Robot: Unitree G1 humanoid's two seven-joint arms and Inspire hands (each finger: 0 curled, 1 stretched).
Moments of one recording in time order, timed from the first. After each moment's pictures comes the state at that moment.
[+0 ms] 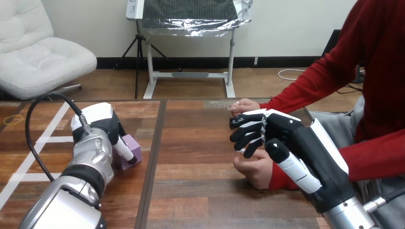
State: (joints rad) left arm -0.90 0.30 -0.46 1.35 0.62 0.19 0.10; right arm 0.18 -0.24 0.03 -0.16 0.08 -0.41 0.35
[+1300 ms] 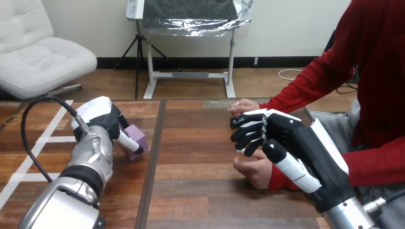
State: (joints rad) left arm -0.90 0.30 -0.37 1.34 0.52 0.11 0.18; right arm 0.18 -0.23 0.03 -0.15 0.05 -0.41 0.33
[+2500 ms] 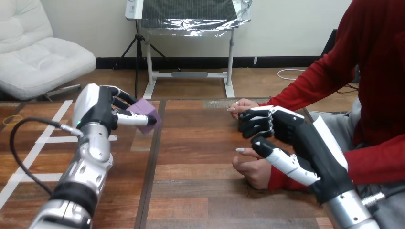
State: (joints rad) left arm -0.70 0.30 -0.12 1.00 0.28 0.00 0.26; right arm 0.08 -0.25 0.01 0.02 -0.06 -0.48 0.24
